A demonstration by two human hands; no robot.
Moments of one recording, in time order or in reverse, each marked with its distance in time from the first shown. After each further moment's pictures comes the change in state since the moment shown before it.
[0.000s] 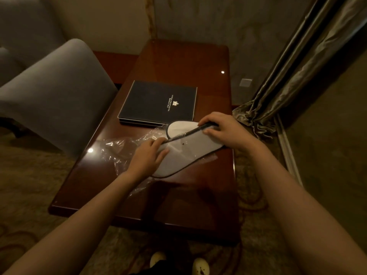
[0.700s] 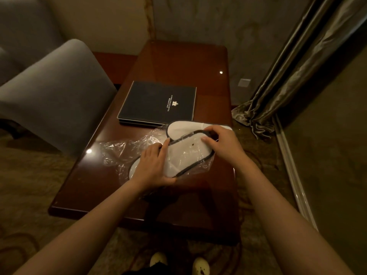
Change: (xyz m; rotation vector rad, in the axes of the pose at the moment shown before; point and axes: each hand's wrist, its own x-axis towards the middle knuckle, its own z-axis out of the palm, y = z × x) left_hand -0.021 0.005 0.015 0.273 -0.110 0.110; right_hand -0.015 0.007 0.044 0.154 0.239 0.238
